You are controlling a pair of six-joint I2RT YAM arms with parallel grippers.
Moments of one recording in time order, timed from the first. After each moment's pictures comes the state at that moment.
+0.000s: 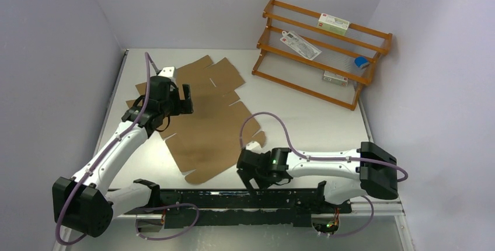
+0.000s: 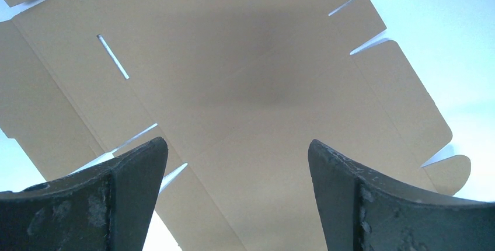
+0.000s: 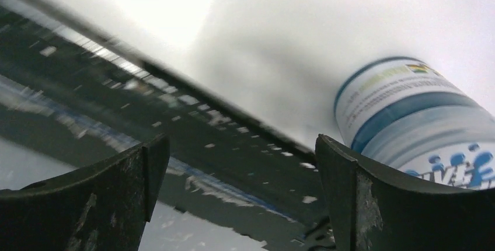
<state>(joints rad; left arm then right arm) -0.32 1.12 0.89 -0.42 -0.15 -0.30 1.33 1.34 0.78 -0.71 0.12 0.68</state>
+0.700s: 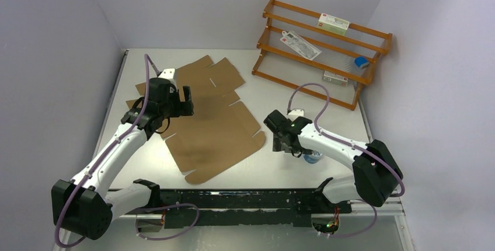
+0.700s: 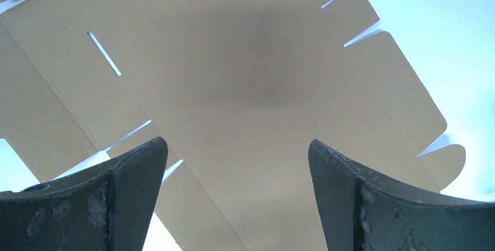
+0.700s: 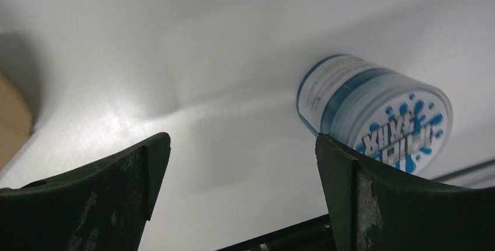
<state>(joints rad) -0.32 1.09 0.87 -0.42 -0.12 -0.29 0.74 1.36 0.79 -0.84 0.47 0.78</state>
